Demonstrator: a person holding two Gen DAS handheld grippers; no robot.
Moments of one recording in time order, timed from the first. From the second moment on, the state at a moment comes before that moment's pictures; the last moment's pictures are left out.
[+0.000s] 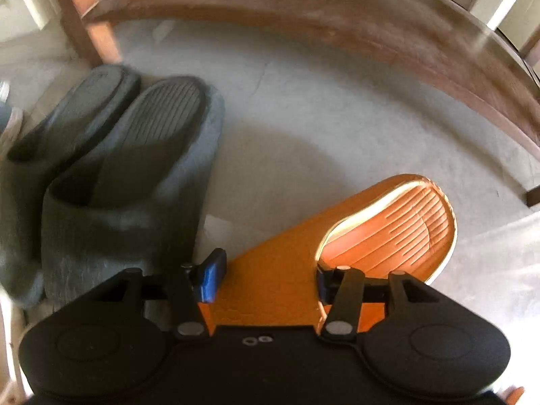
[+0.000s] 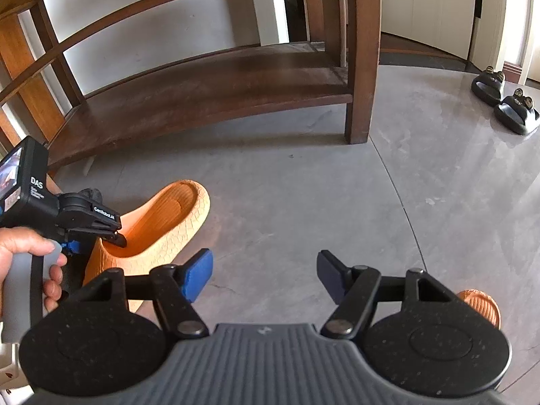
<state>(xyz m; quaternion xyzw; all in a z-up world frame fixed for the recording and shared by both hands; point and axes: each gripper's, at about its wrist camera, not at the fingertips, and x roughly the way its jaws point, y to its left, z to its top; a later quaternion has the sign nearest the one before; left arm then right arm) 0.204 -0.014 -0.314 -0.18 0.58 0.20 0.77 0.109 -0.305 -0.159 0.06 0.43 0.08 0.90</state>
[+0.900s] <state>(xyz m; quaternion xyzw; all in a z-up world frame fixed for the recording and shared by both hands) 0.132 -0.142 -0.235 -0.03 0.50 -0.05 0.87 0.085 -0.379 -0.149 0.11 0.41 -0.03 0.90</state>
